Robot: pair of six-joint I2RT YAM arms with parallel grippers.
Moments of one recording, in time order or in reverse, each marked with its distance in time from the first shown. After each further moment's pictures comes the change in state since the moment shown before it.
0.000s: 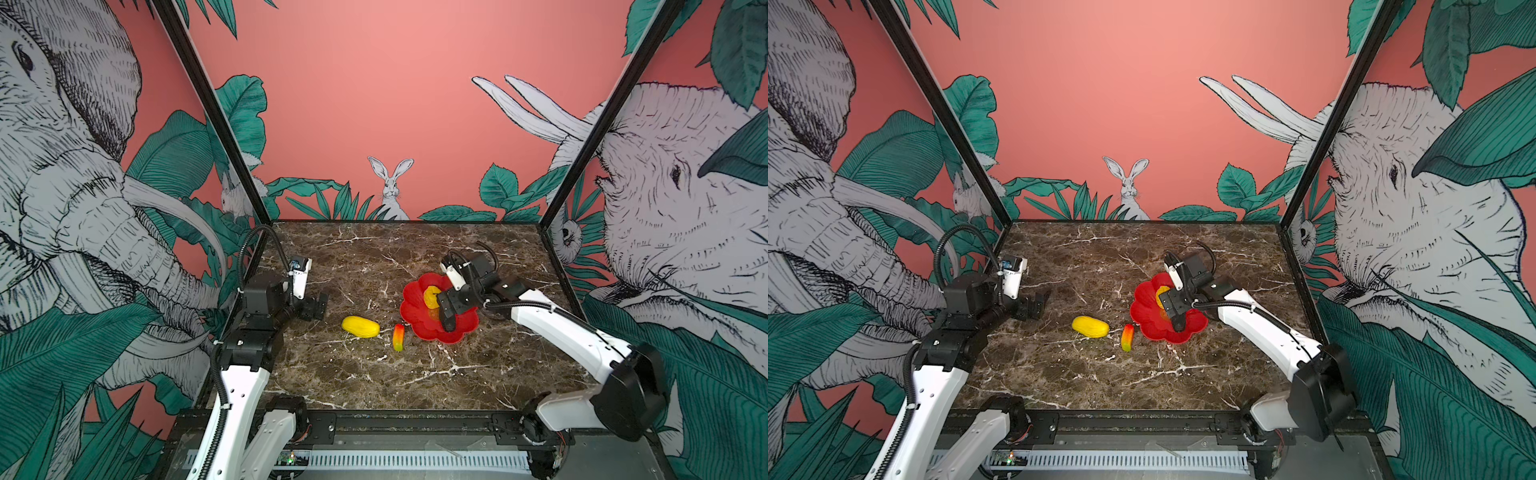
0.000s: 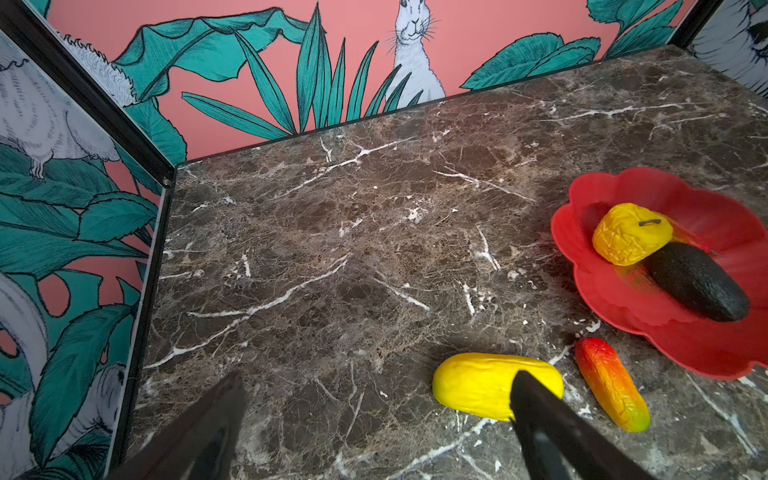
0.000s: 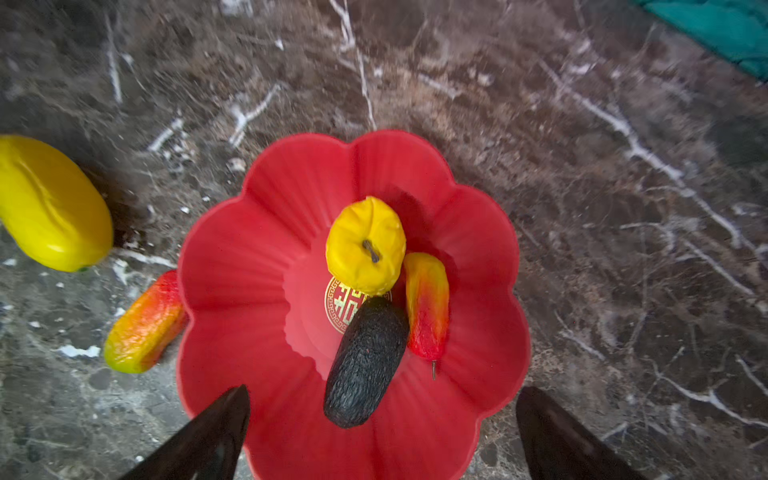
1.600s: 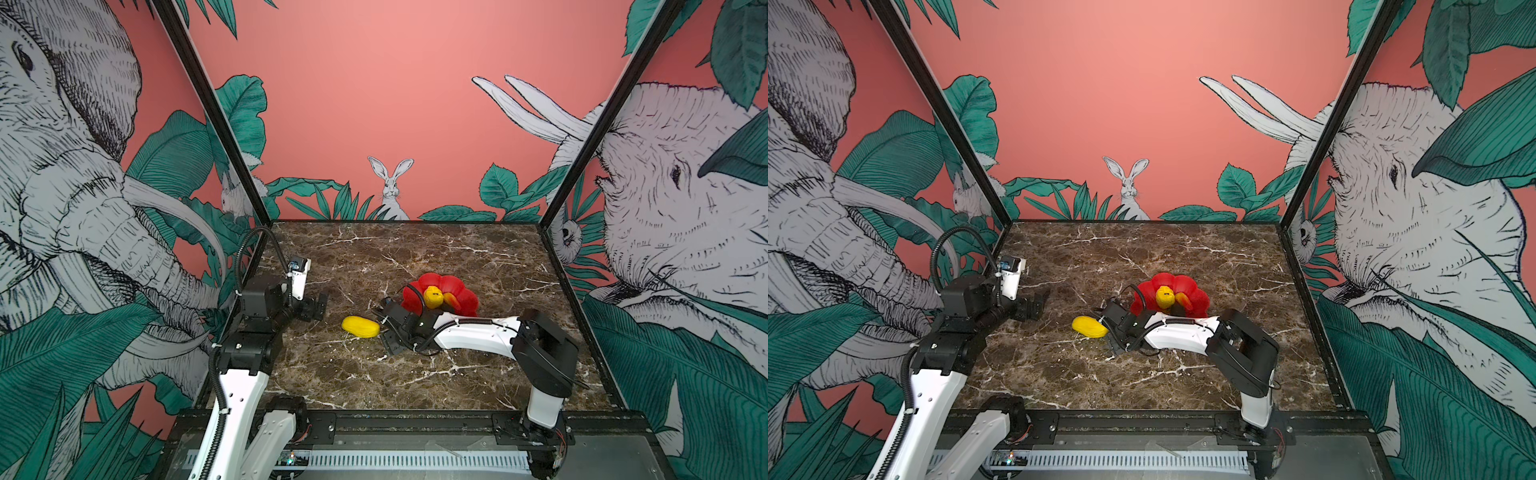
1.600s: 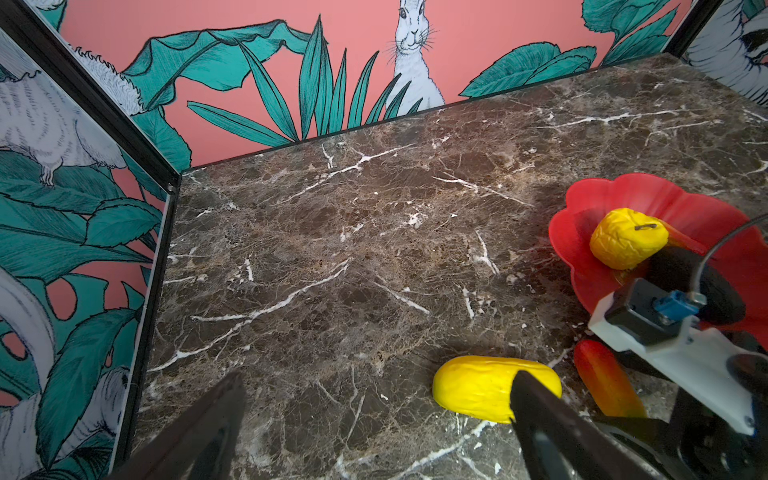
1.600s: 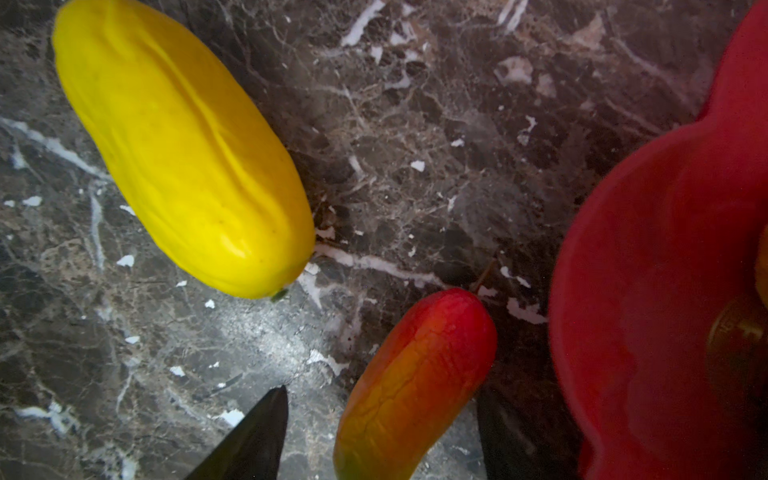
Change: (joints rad) left arm 0.000 -0.020 0.000 0.000 0.000 0.000; right arm 0.456 0.480 0.051 0.228 0.105 0.460
